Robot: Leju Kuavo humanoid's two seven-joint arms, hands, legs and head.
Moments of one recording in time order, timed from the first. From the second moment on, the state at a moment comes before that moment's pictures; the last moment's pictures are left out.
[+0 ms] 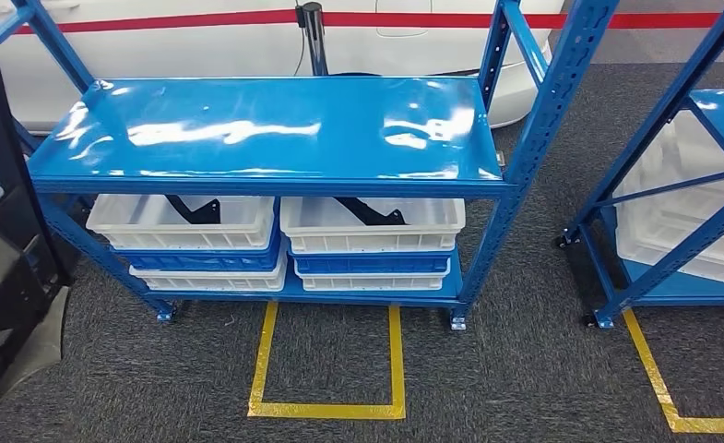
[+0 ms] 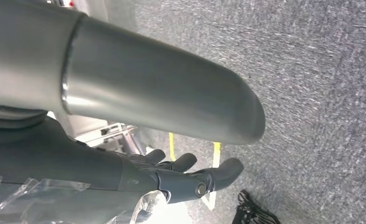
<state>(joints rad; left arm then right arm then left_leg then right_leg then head) -0.28 0.67 -0.49 -2.25 -0.94 0.32 0.69 -0.17 0.09 -0.98 -0.09 1.57 -0.18 0.34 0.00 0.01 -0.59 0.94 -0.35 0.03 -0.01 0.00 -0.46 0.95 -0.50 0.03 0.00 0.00</state>
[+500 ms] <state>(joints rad) -0.28 0.67 -0.50 -2.25 -0.93 0.34 0.69 -0.17 0.09 -0.99 -0.09 1.57 -0.18 0.34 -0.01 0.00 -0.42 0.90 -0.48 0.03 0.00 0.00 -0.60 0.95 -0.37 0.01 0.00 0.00</state>
